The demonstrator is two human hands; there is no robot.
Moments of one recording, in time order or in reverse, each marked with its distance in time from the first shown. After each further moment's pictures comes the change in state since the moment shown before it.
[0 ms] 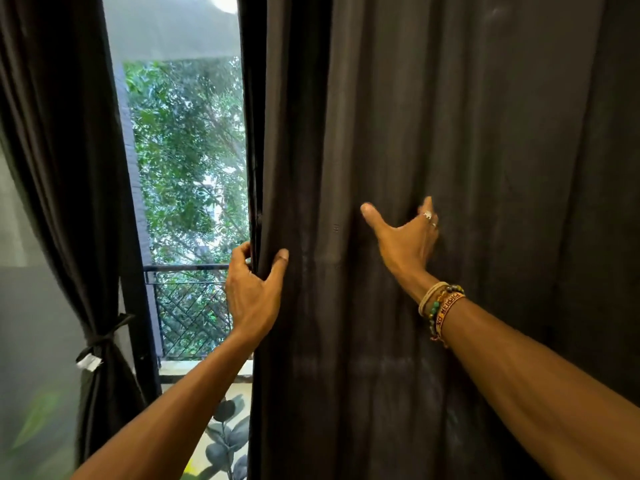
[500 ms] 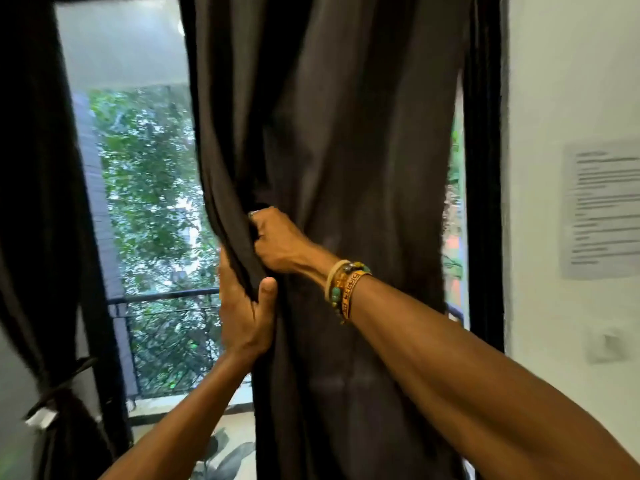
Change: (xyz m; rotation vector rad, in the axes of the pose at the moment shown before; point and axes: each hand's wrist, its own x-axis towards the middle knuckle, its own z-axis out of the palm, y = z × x) left_hand -0.010 0.020 0.016 -0.208 -0.141 0.311; right_hand -0.039 -0.113 0.036 -0.017 -0.794 -0.598
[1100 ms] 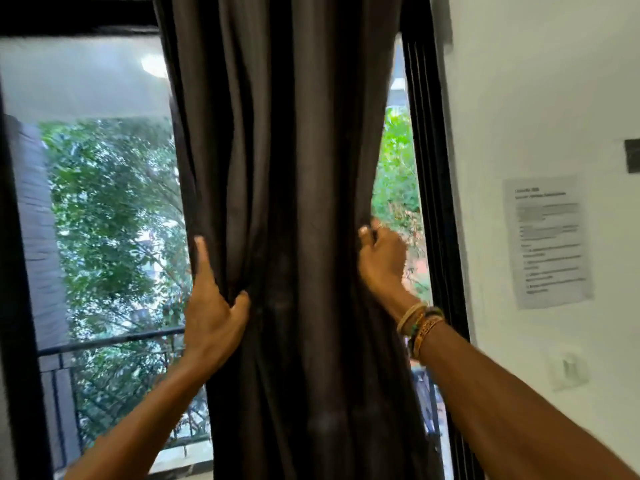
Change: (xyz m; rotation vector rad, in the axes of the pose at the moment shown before) left_hand 0.059 0.017 0.024 0.218 -0.135 -0.018; right_hand -0.057 0.122 -0.118 -0.112 0.875 0.445
